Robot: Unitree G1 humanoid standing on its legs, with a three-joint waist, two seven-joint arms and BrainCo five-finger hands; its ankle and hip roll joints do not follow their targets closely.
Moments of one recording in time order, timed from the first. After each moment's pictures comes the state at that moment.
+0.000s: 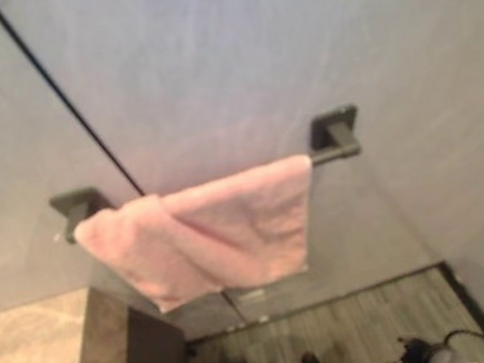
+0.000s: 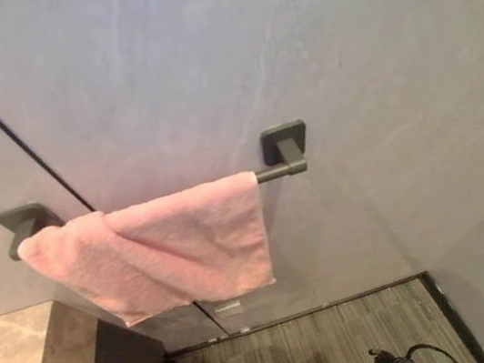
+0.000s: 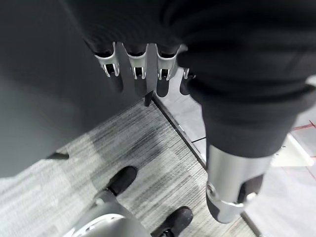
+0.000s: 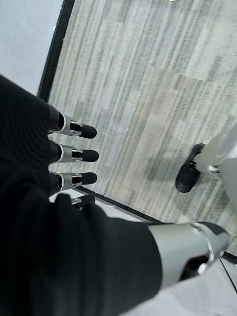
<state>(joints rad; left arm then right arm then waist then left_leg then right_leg) -0.09 0.22 -0.31 1.34 0.09 -0.04 0.06 -0.09 -0.39 0.36 1.31 -0.07 -0.03 0.01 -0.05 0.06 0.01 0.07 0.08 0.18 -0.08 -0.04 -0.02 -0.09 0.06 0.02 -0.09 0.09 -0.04</state>
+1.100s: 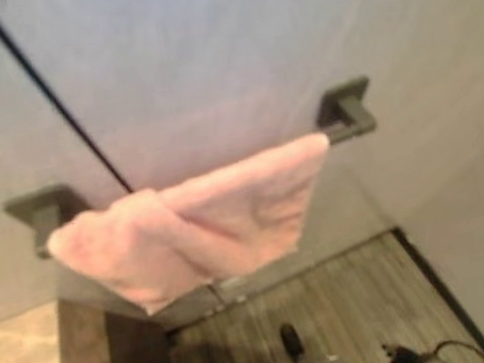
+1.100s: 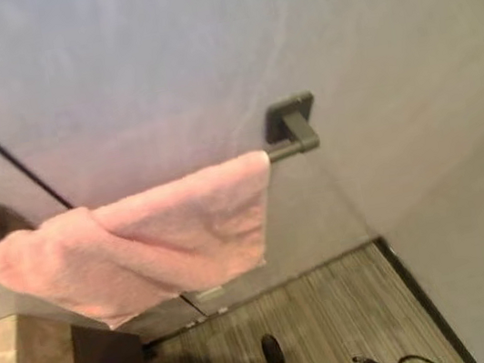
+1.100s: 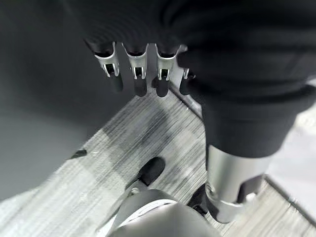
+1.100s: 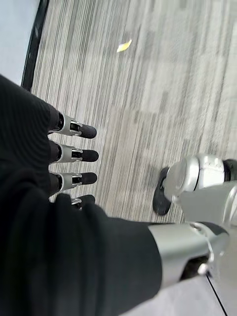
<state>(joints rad) -0.11 0.27 -0.33 1.37 0.09 -0.08 0.04 -0.06 -0.32 0.33 1.29 -0.07 -0.07 0.05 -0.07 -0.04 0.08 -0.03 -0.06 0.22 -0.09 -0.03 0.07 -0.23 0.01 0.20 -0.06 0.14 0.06</state>
